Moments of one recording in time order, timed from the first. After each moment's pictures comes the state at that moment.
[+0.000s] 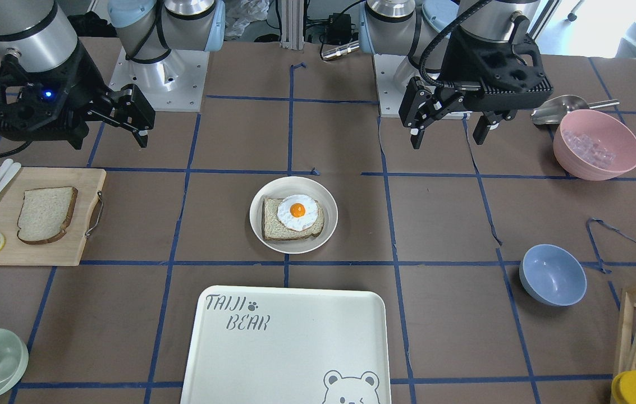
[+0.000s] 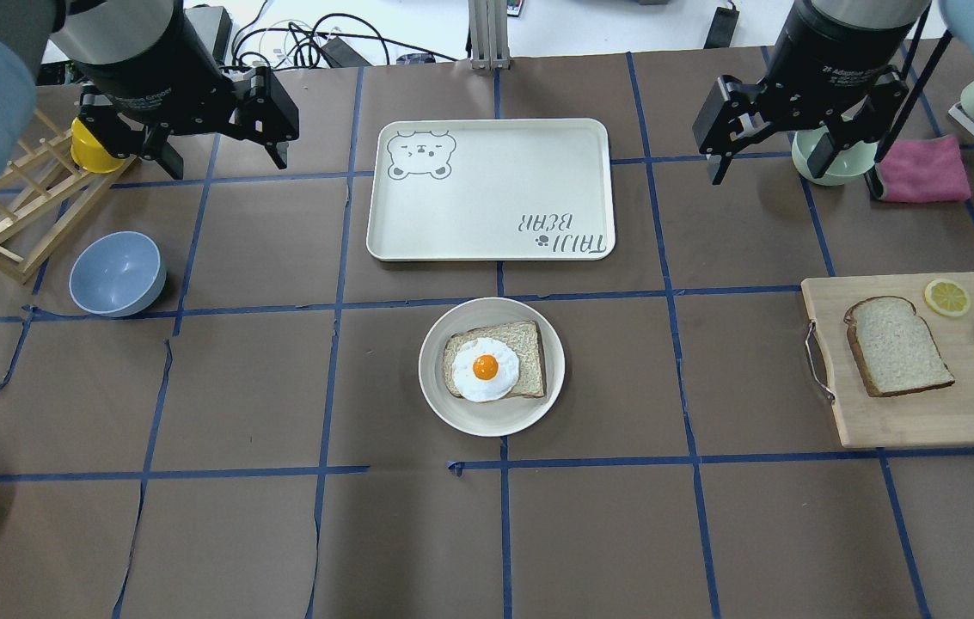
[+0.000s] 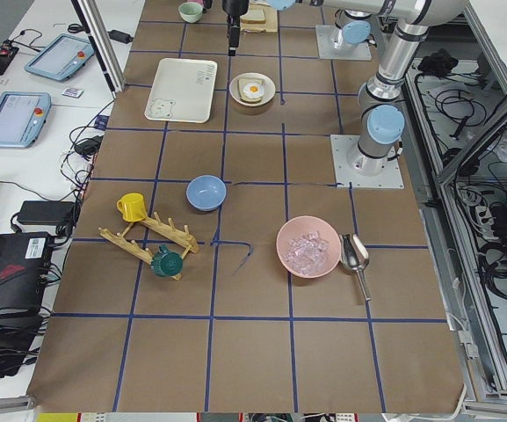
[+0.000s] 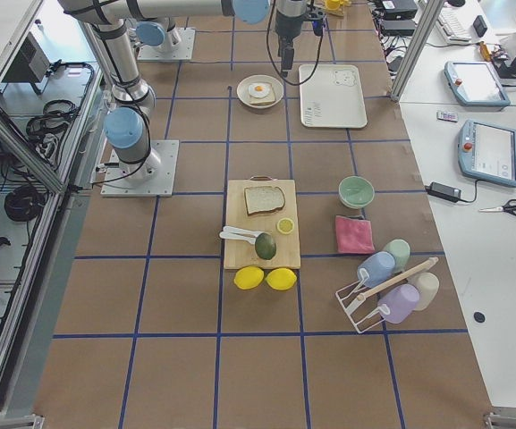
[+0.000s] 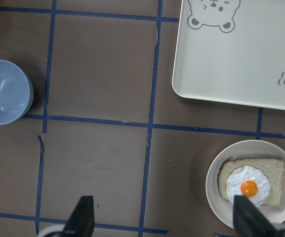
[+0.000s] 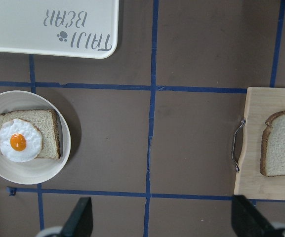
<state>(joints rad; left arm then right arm) -1.62 -1.57 -1.50 -1.52 1.62 -0.14 1.54 -1.52 1.46 -1.46 -1.55 -0.07</state>
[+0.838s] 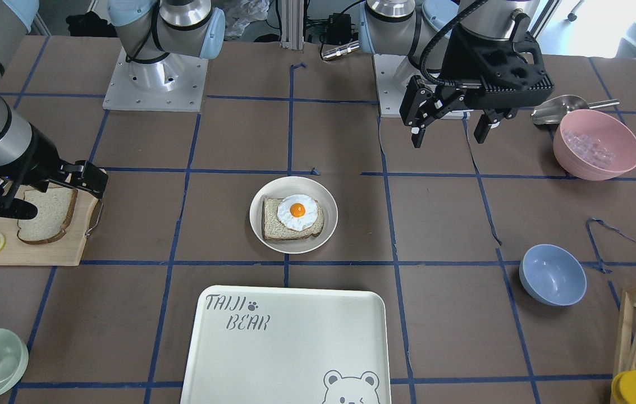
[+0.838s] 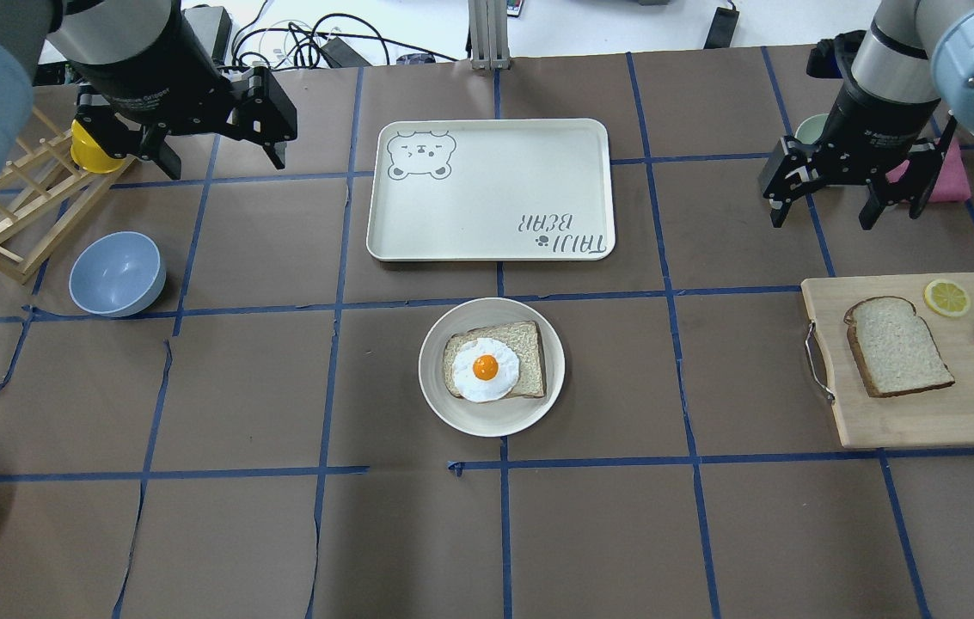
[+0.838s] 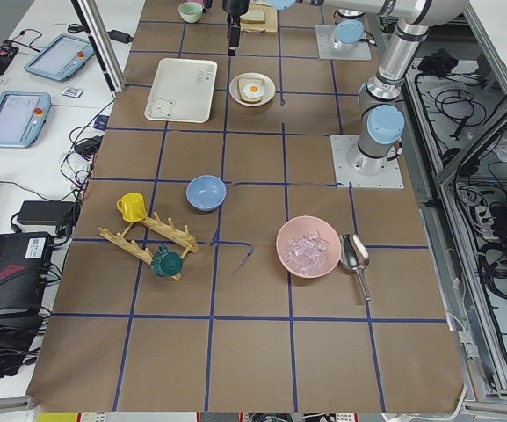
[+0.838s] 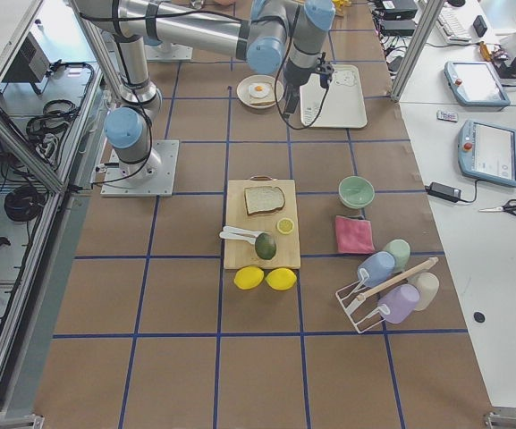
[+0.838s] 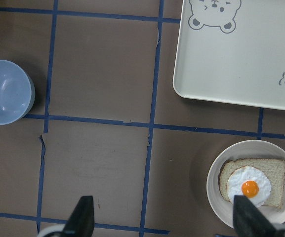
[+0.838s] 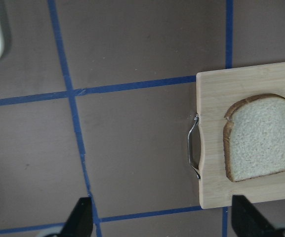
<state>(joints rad) -1.62 -1.56 -1.50 -1.52 1.62 -0.14 1.36 -1.41 1.64 -1.64 -1.65 -0.08</state>
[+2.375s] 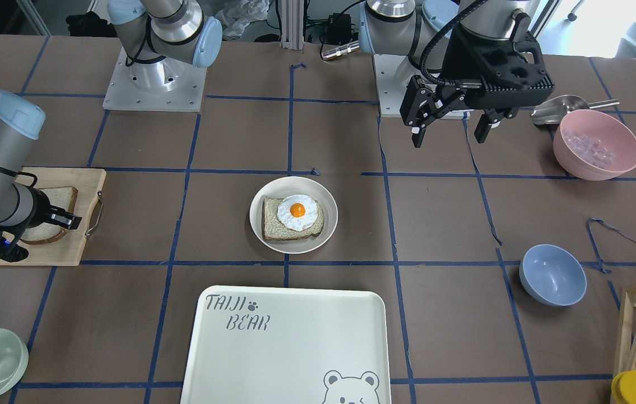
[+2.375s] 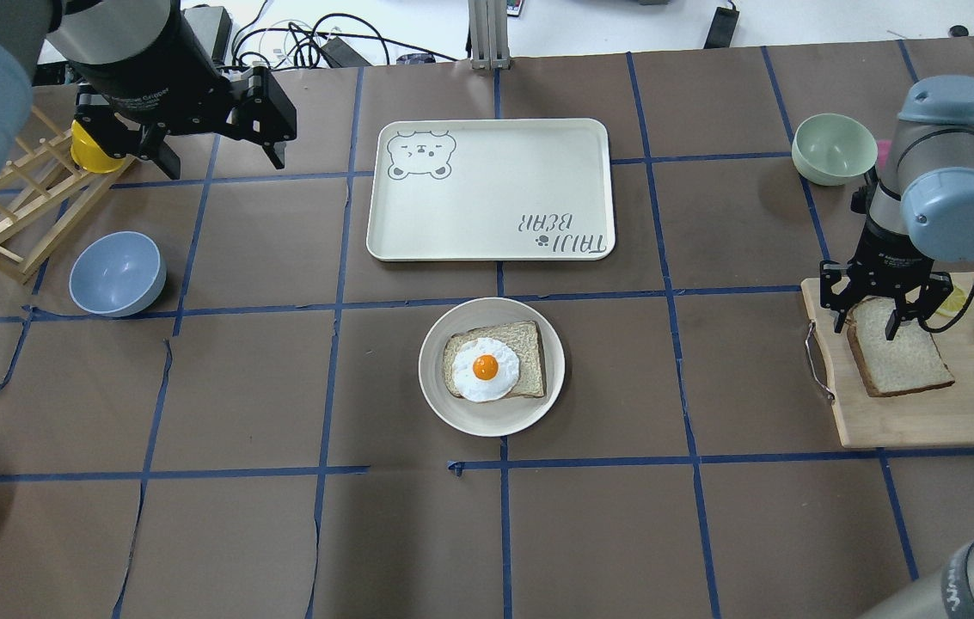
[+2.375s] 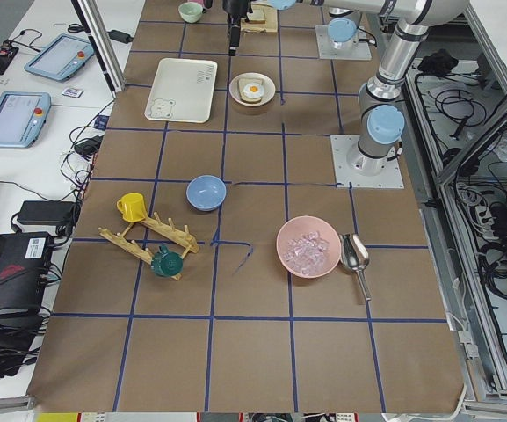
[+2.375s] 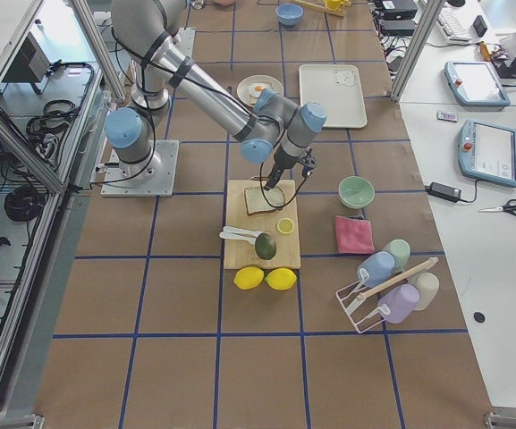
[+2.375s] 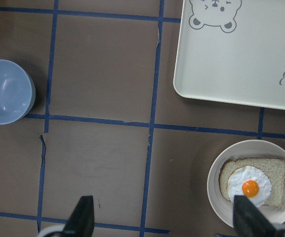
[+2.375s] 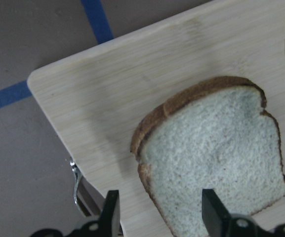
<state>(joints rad) -1.62 -1.56 -1.50 -1.52 1.62 -0.14 1.19 -1.20 1.85 -1.90 -1.80 0.01</state>
